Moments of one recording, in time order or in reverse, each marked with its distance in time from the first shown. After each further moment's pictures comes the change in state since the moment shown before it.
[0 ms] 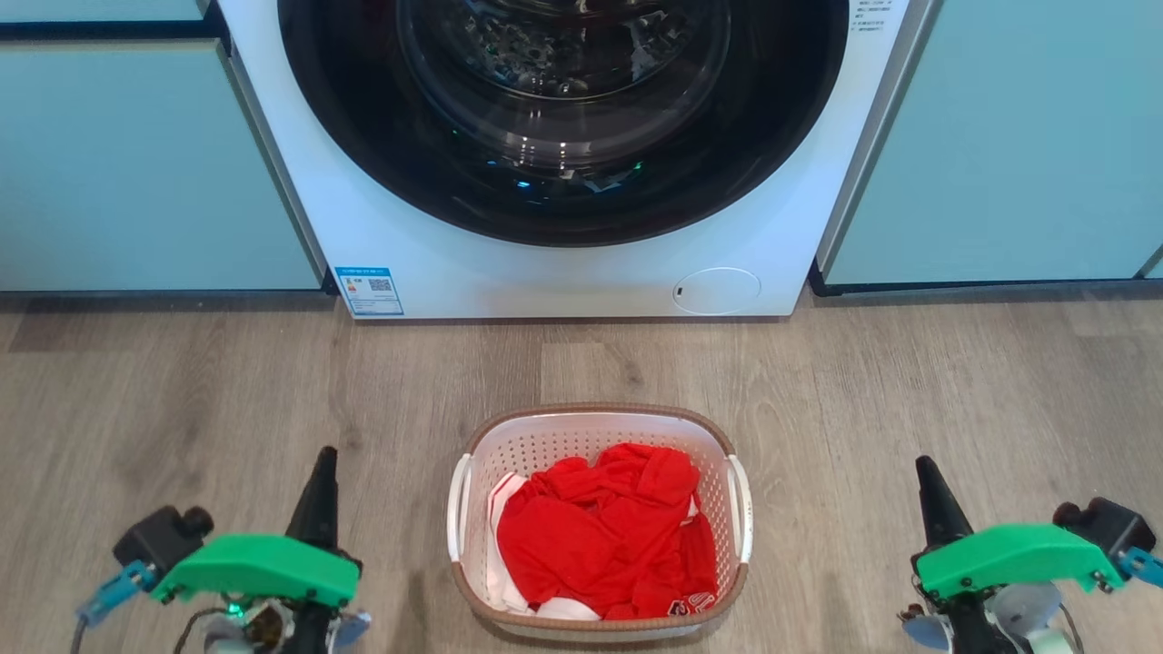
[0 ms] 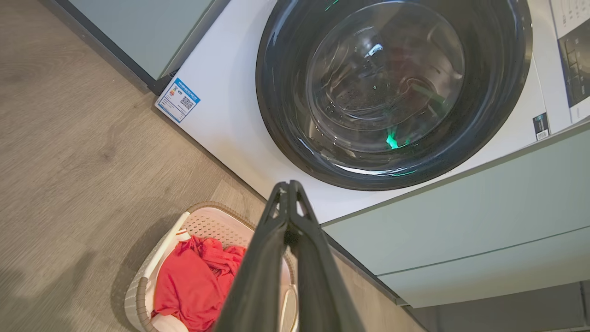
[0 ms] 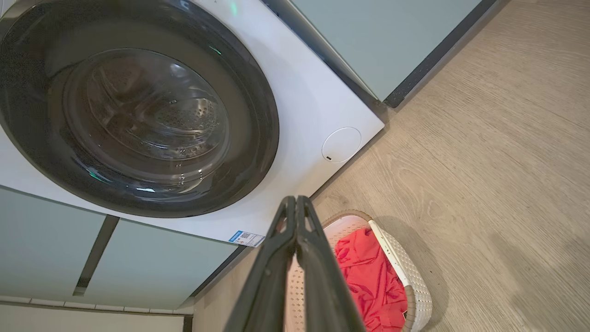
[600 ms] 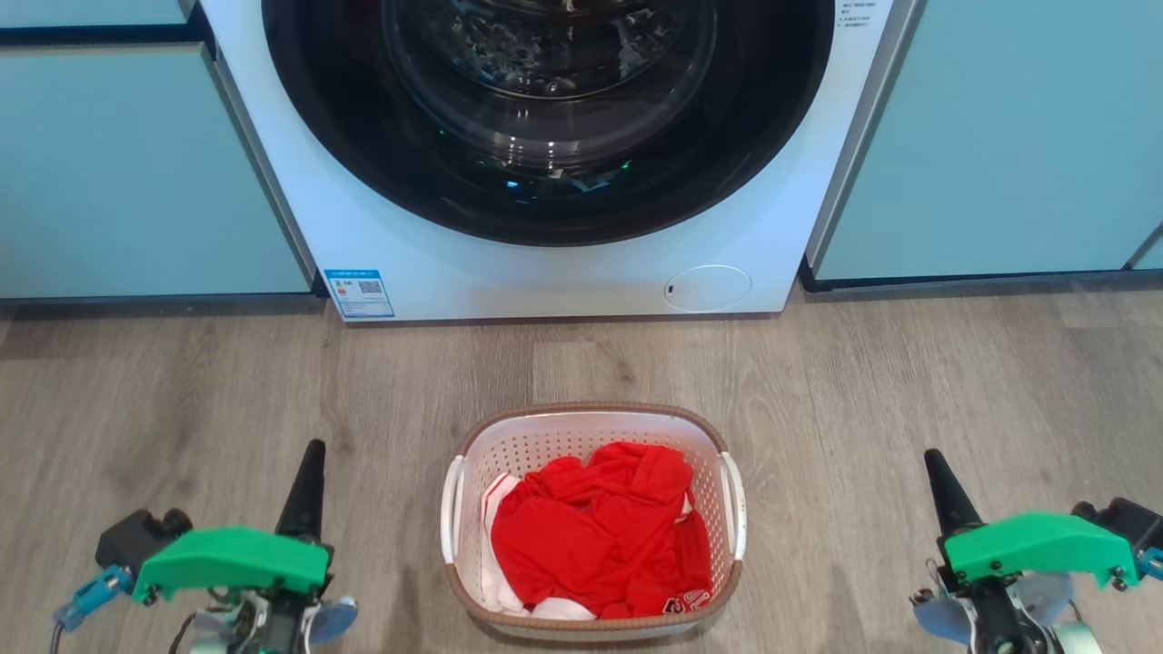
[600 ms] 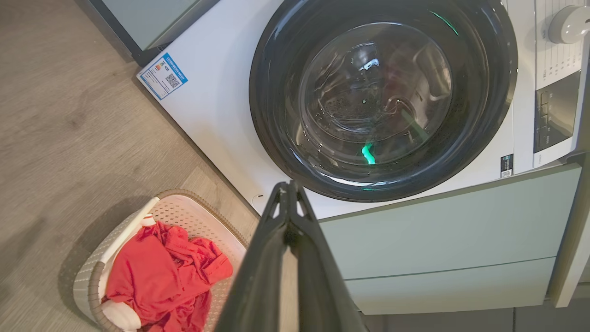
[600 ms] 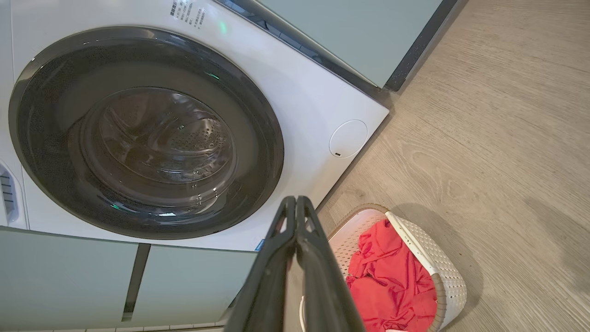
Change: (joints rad) left arm -0.014 0.000 0.040 0.007 -0.178 -0.018 0.045; right arm -0.022 -0.005 -0.034 0.007 0.166 0.000 0.046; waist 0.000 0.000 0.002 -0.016
